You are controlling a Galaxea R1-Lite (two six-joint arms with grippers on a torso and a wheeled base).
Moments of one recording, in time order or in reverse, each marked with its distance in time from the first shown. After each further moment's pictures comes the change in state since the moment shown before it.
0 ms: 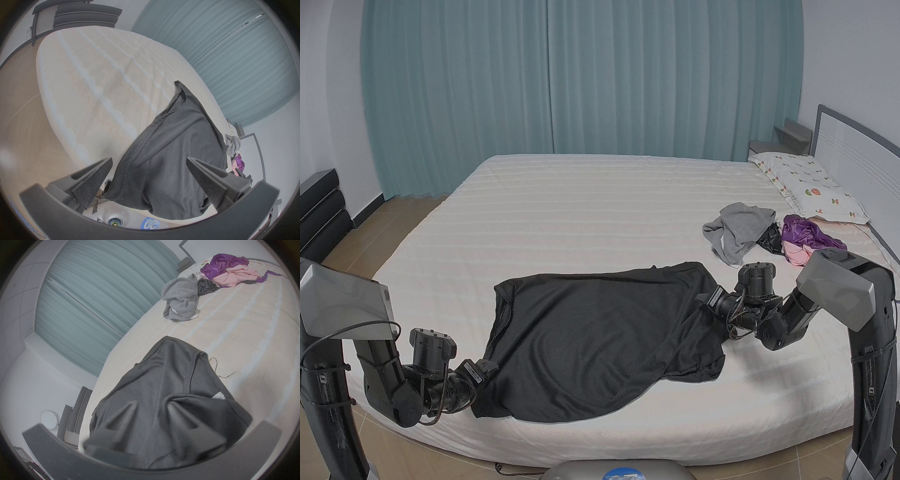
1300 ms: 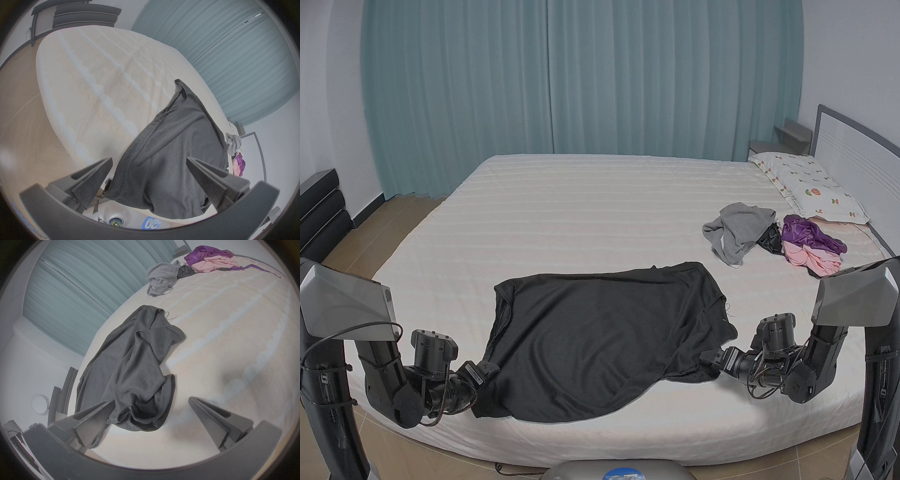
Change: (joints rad) left arm -0.006 0.007 0.002 -0.001 0.001 0.003; right arm 0.039 -0.126 0.599 -0.234 -0.003 -0.070
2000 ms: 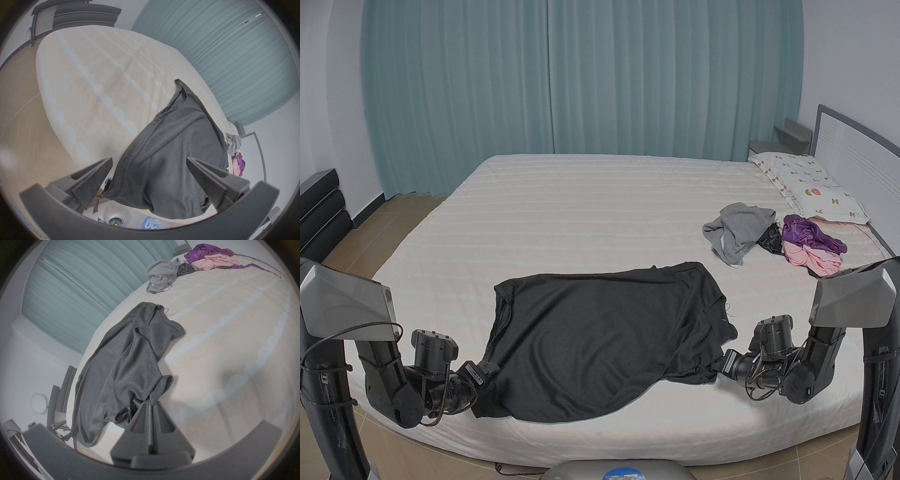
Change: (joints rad) left arm -0.001 0.001 -0.001 0.000 0.000 -0.001; right arm 0.011 0.012 -0.006 0.012 -0.004 0.000
